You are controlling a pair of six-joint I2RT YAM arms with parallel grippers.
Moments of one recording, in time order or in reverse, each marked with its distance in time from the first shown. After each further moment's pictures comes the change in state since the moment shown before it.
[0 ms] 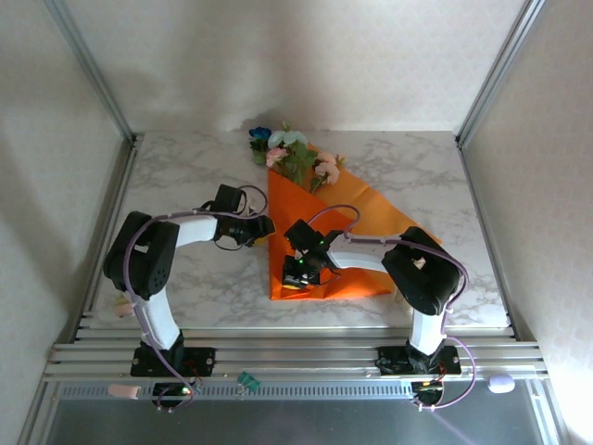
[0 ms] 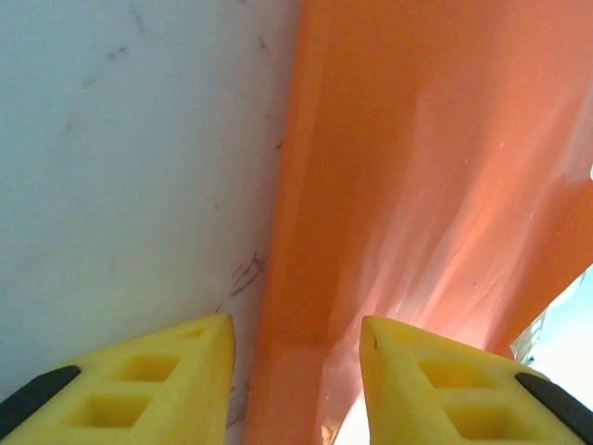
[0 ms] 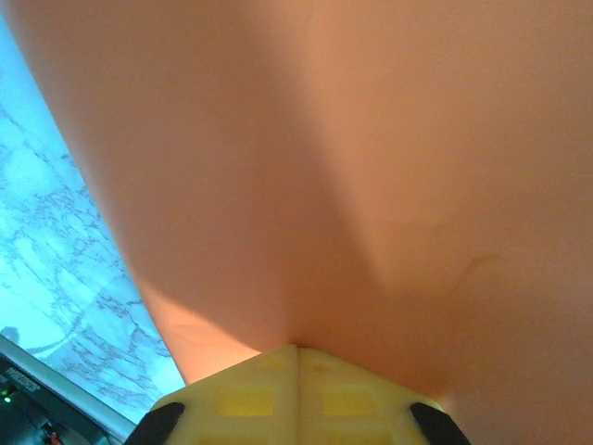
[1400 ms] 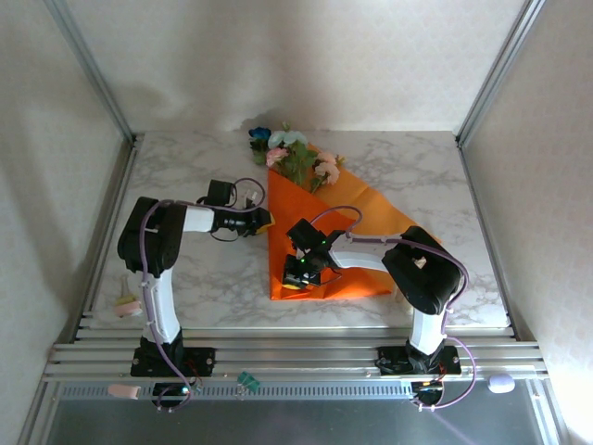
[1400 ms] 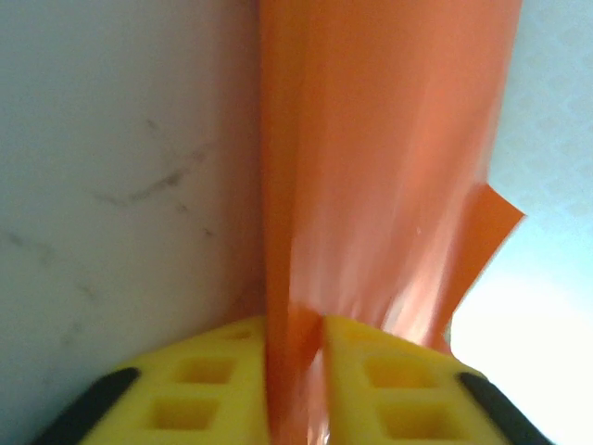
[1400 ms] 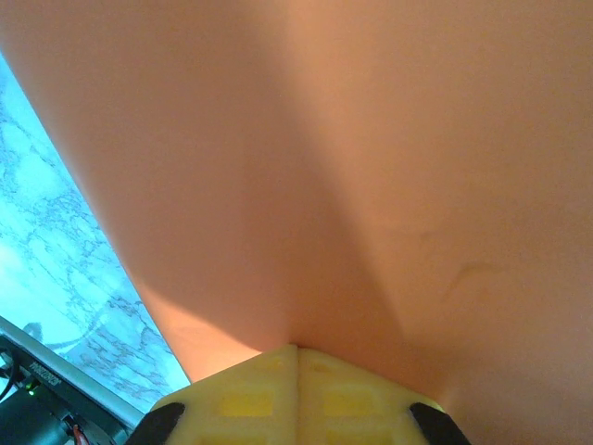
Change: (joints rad) left arm 0.099 0.198 0.087 0.200 0.294 0.050; right arm -0.012 0.000 -0.011 0.021 -0.035 0.021
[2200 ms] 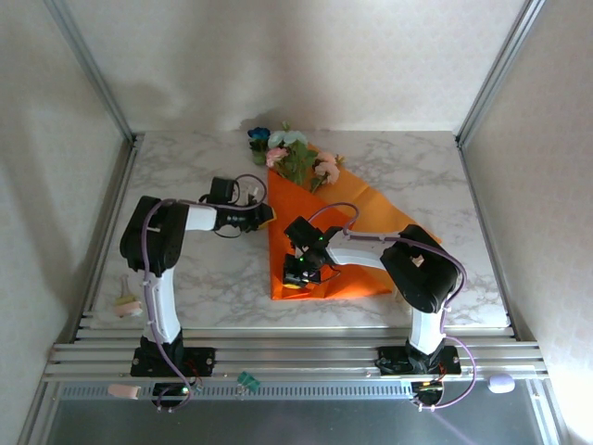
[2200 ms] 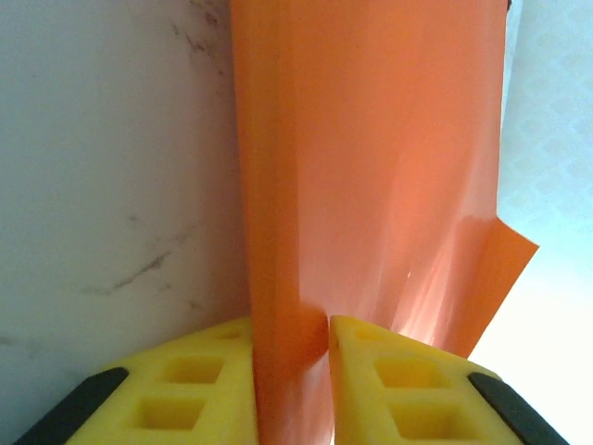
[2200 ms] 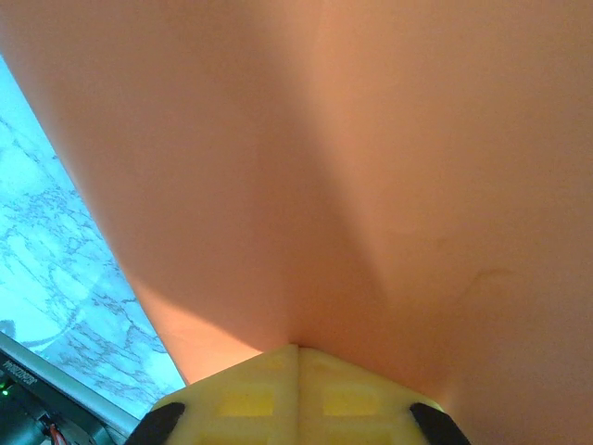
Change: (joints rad) left arm -0.010 0.018 0.039 0.035 -0.061 -0.014; right arm 0.000 0.018 0.053 -0.082 0.014 -0.053
